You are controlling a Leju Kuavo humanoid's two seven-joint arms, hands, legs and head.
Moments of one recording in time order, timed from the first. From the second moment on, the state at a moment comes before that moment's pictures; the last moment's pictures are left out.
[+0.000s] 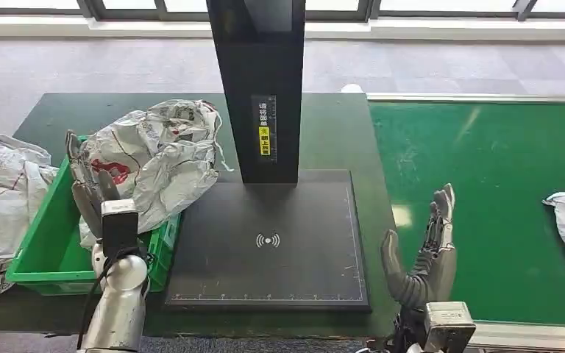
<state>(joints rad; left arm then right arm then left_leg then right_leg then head) -0.23 -0.18 0.08 -1.39 -0.38 0.55 -0.54 0.16 0.21 0.09 -1.76 0.40 -0.26 -0.70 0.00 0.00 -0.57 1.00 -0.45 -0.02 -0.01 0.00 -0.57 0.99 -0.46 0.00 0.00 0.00</state>
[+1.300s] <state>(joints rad) 0.09 -0.27 -0.02 -1.70 -0.01 -0.56 -0.67 0.18 0.23 0.08 -1.78 0.36 -0.24 -0.70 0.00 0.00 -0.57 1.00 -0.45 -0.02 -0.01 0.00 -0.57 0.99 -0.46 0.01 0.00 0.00</state>
